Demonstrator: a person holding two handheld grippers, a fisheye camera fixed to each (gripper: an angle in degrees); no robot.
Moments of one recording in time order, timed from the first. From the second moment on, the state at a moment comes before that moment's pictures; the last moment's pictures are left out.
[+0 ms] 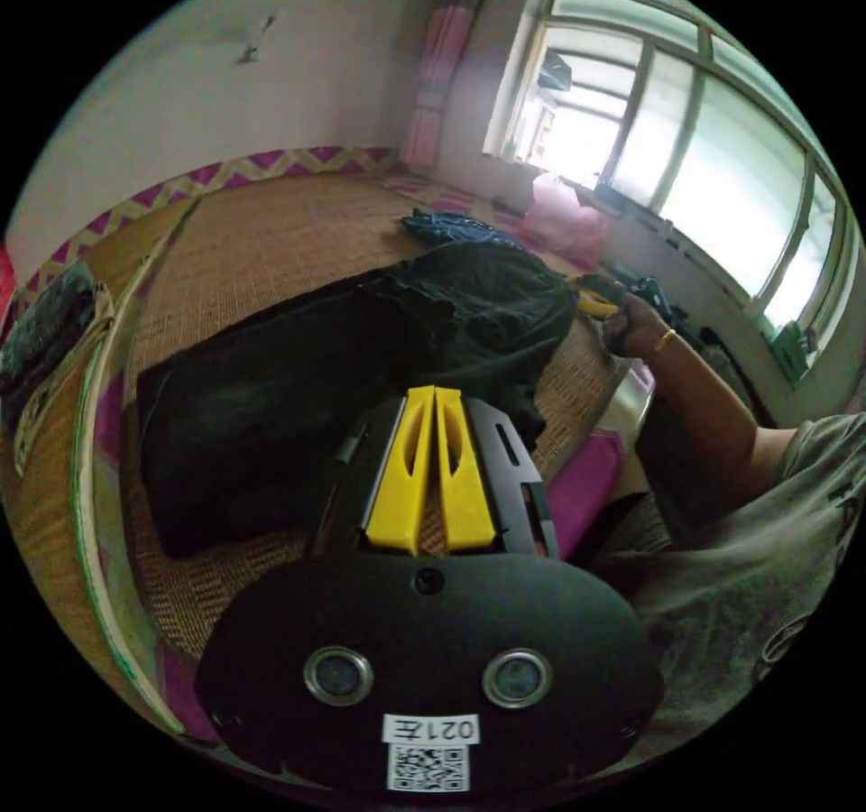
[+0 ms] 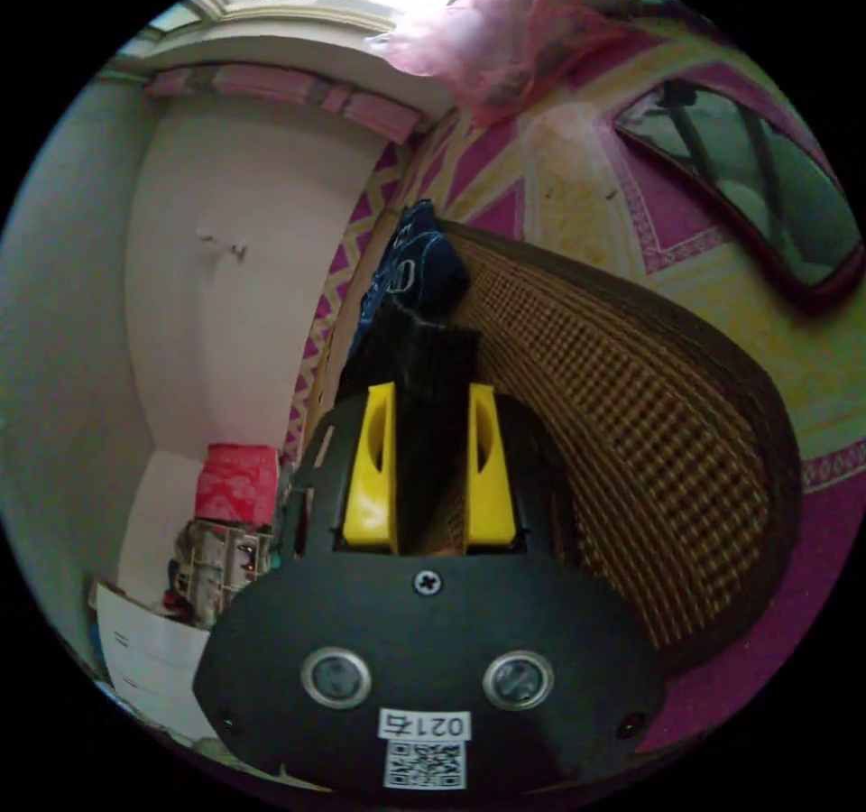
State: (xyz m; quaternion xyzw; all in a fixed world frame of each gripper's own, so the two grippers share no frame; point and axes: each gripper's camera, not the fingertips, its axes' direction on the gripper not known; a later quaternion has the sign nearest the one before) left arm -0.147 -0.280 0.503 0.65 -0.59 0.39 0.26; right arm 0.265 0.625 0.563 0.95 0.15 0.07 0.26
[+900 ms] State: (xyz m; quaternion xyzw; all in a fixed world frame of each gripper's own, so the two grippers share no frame) left arm -0.274 -0.010 0.448 0.76 -0.46 0.35 0.29; right arm 0.169 -0.186 0.515 0.52 0.79 0.01 0.32
